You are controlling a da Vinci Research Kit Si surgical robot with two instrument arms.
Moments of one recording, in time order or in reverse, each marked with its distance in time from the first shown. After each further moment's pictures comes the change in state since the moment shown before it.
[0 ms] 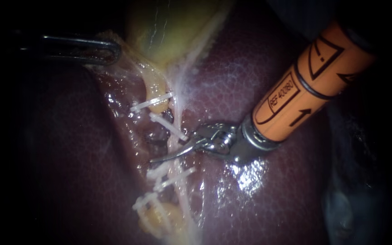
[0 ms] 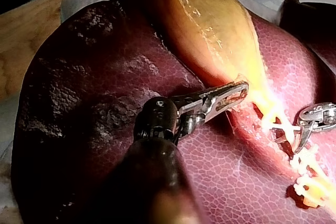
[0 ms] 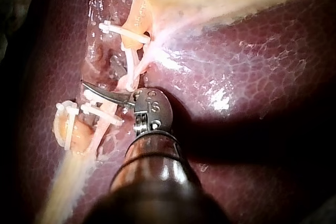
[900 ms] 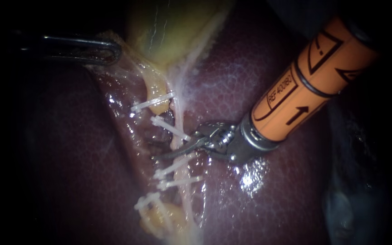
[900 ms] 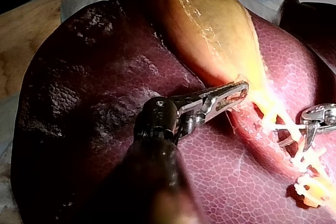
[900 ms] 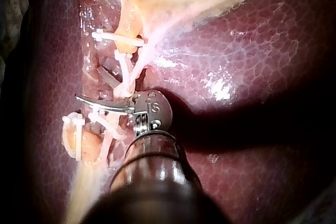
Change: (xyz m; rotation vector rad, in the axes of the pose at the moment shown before) right arm 0.000 -0.001 0.000 0.162 0.099 0.055; left arm 0.000 0.000 0.000 -0.001 0.000 0.000
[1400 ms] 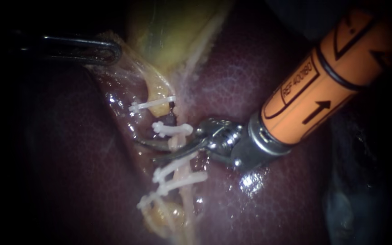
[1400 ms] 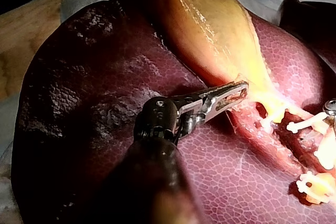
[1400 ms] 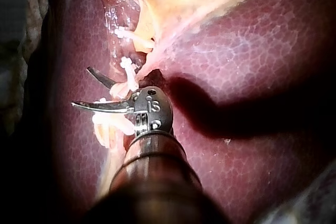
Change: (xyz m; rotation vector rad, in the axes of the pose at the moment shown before) right arm 0.005 -0.007 0.000 0.090 0.078 -0.106; left arm 0.000 0.000 0.000 0.001 0.000 0.006
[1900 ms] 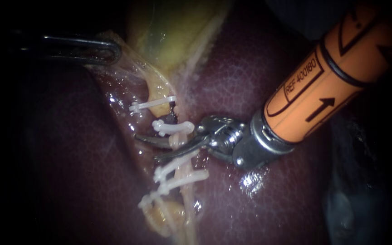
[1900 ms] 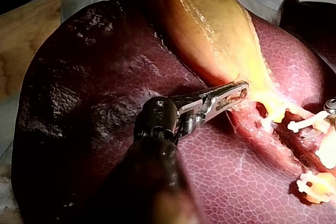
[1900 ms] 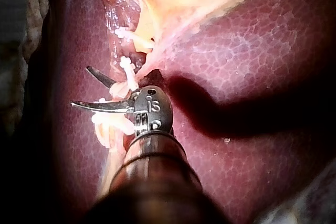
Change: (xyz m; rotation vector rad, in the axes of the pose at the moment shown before) right arm 0.000 0.000 0.000 -0.001 0.001 -0.009; left arm 0.000 0.000 0.000 0.000 0.000 0.000
